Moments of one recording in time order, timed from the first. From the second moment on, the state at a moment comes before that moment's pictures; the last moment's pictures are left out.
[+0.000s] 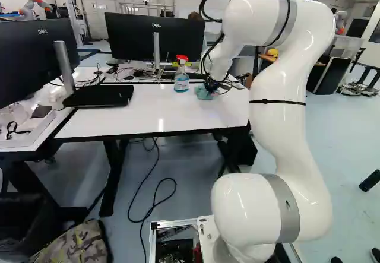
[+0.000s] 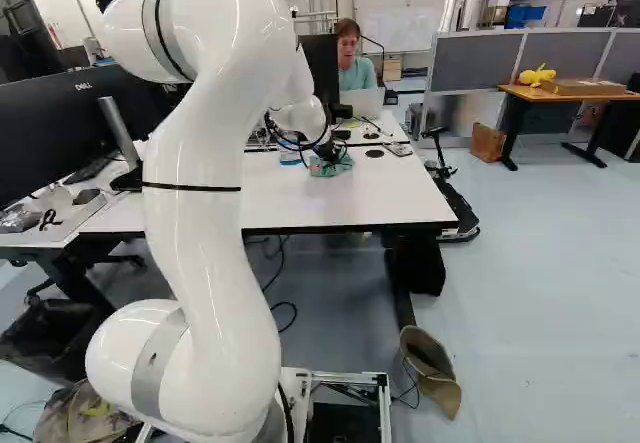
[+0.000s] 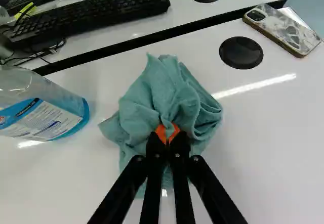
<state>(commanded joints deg) -7.5 -31.0 -72.2 7.5 0.1 0.0</state>
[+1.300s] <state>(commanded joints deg) -11.5 -37.3 -80.7 7.5 0.1 0.0</state>
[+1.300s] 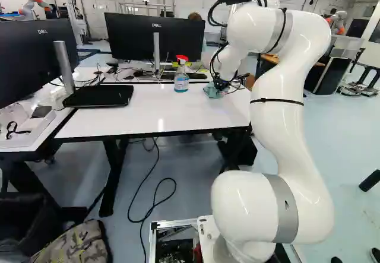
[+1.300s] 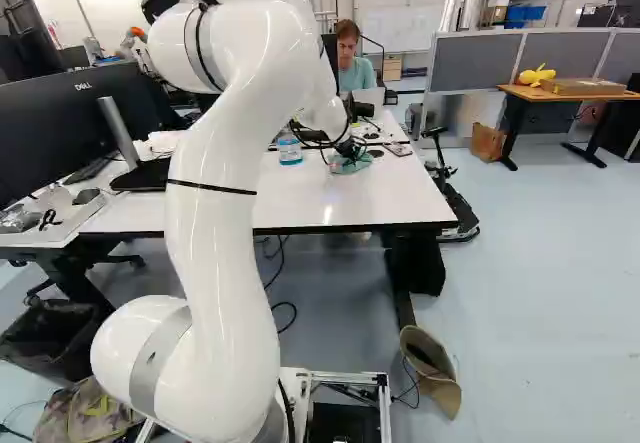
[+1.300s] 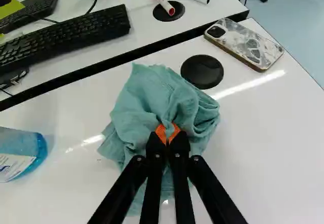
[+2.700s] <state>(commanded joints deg) -7.5 -32.7 -80.1 7.5 0.1 0.0</state>
